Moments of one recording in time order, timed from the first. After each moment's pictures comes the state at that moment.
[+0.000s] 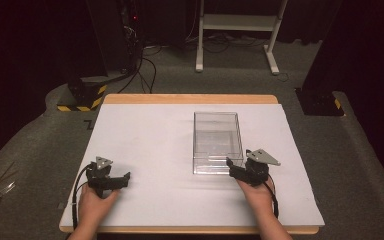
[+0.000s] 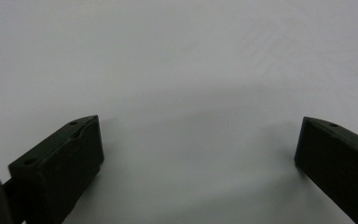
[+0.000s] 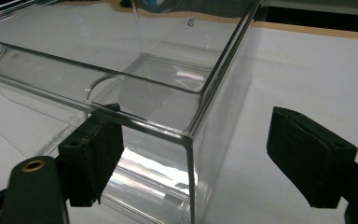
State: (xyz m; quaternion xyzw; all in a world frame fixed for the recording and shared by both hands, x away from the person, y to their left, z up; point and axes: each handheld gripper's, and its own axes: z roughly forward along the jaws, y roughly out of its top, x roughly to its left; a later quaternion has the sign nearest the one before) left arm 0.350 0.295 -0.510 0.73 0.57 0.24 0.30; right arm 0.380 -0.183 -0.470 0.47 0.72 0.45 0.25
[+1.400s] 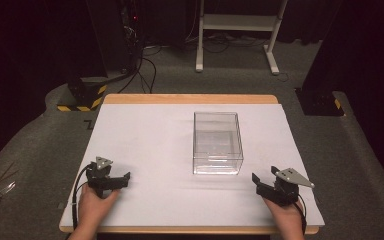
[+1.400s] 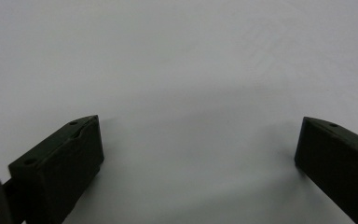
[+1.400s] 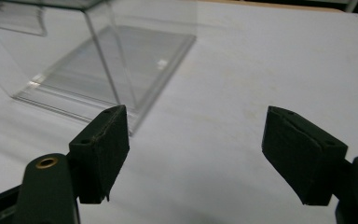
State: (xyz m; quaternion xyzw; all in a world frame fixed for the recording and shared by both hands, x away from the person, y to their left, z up) left arm 0.350 0.295 -0.511 0.73 0.57 0.24 0.30; right arm 0.327 -0.257 -0.473 0.49 0.71 0.43 0.27
